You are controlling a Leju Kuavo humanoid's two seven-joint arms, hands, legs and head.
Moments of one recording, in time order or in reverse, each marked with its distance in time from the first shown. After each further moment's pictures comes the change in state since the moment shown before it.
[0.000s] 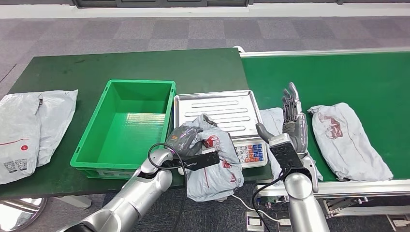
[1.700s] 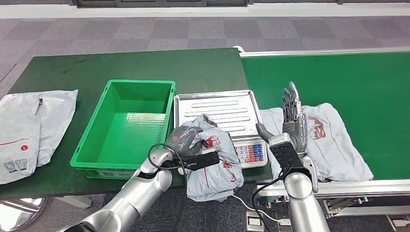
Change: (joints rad) left arm 0.001 0.002 0.001 -0.002 0.000 0.000 0.000; right arm -0.004 0.001 0.000 0.000 0.000 0.000 0.000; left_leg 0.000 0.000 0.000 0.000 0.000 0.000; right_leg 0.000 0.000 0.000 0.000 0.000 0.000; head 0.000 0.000
